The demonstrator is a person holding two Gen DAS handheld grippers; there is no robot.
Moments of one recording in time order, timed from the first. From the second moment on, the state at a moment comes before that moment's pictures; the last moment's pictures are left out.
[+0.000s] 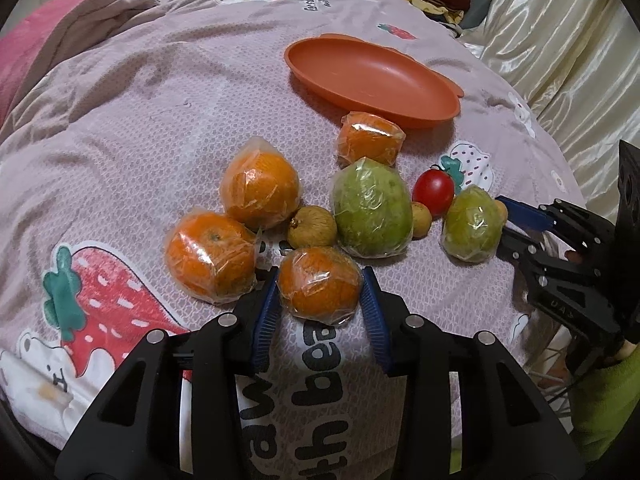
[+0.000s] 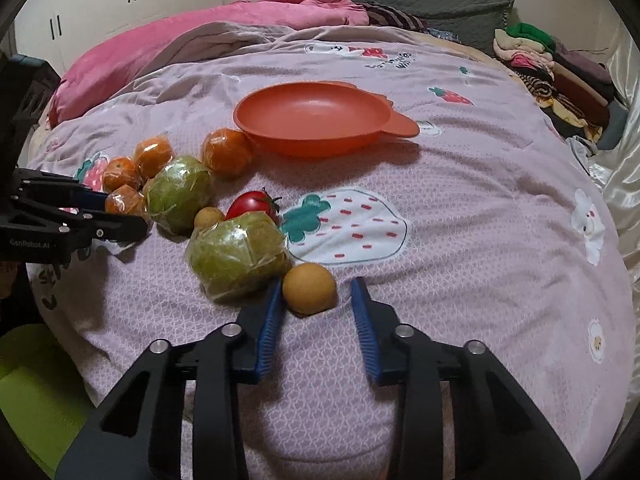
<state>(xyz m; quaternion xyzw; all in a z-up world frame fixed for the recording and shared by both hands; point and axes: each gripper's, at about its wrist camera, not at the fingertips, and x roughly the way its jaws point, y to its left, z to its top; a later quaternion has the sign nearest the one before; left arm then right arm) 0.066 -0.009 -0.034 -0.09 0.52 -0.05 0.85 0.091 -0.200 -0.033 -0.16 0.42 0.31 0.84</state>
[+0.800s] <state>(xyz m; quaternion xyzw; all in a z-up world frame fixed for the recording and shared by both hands) 0.103 0.014 0.016 -0.11 0.48 -0.06 0.87 0.121 -0.211 0.016 -0.10 0.38 0.33 0.86</state>
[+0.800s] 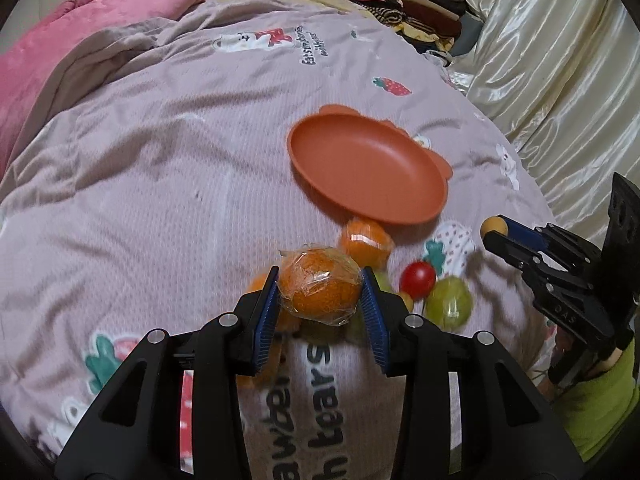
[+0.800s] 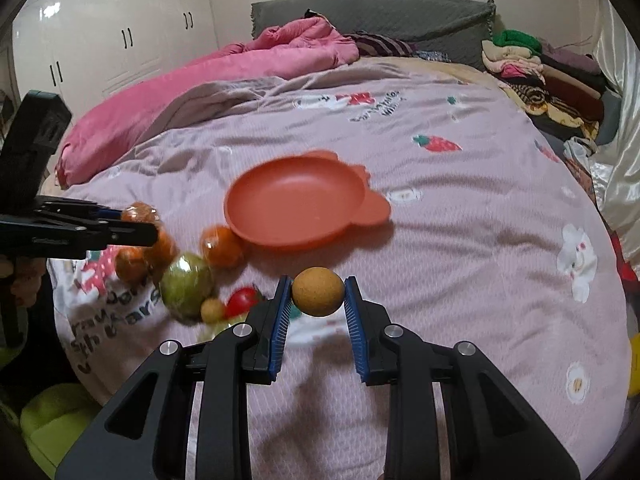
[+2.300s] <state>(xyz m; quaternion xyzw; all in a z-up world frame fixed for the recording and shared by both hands) 0.229 -0.001 -0.008 -0.08 0.53 -0.11 0.84 0.180 -0.127 -0.001 -0.18 0.42 0.37 0.81</state>
